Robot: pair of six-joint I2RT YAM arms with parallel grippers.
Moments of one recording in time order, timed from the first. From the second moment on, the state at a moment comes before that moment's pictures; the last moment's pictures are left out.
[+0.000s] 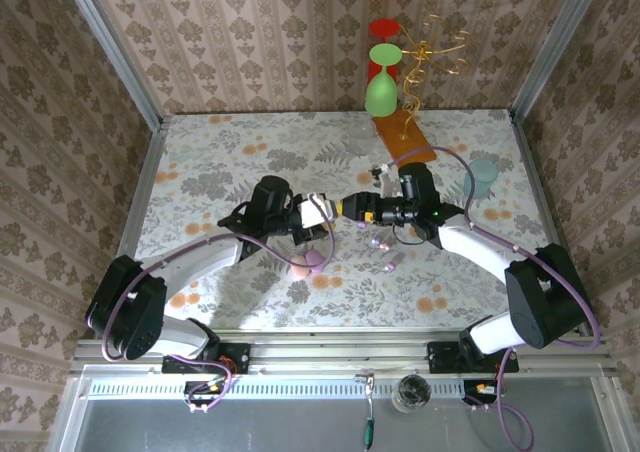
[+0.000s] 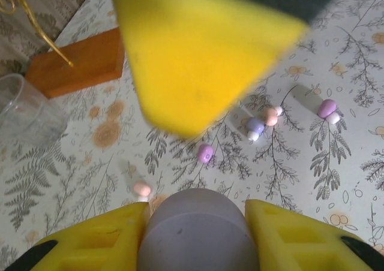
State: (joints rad) left arm -0.69 1.39 0.81 0.03 0.45 0.62; right arm 0.43 1.45 0.83 0.06 -0.68 0.64
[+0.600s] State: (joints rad) left arm -0.71 1.40 0.79 0.10 0.48 0.63; right arm 0.48 1.53 0.91 0.01 -0.74 0.63
